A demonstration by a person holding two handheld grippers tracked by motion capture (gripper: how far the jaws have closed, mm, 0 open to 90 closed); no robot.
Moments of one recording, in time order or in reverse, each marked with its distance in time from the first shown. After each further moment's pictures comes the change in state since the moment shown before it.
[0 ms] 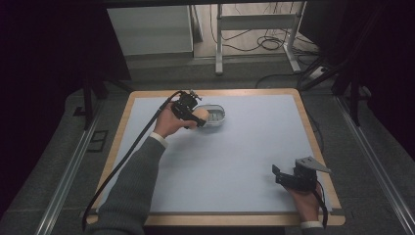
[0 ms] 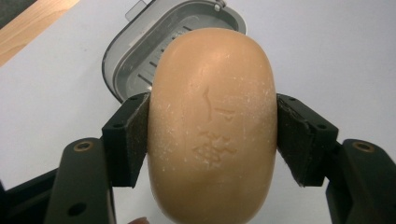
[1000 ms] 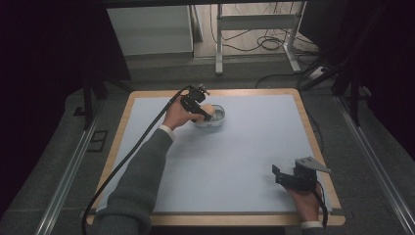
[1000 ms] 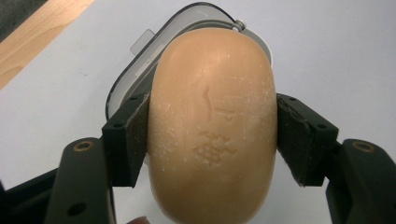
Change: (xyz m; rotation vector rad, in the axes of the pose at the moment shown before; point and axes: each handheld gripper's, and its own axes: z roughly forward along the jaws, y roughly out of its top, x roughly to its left) left arm 0.013 0.031 0.033 0.057 0.012 0.037; right arm 0.000 0.000 0.000 0.000 0.000 -0.002
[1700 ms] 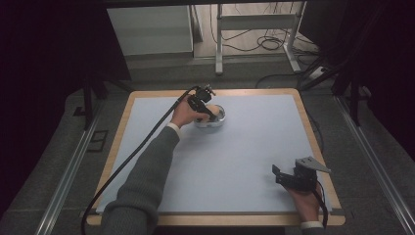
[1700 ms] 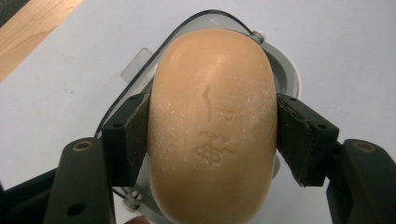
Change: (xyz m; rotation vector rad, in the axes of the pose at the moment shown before) left arm 0.005 0.013 0.030 0.023 -0.017 0.007; right arm 0.000 0.000 0.000 0.000 0.001 0.003
